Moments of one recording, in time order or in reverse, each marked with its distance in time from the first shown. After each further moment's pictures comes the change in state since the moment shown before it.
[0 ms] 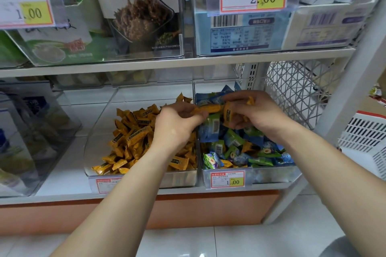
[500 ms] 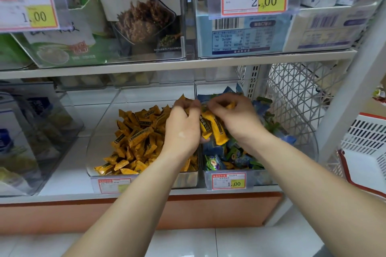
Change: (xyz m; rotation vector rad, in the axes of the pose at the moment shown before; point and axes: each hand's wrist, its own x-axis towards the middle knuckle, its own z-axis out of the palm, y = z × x) left_hand -0.011 0.017 0.018 -0.264 0.114 -0.121; right_hand 0.000 -0.003 0.055 0.027 0.188 -0.119
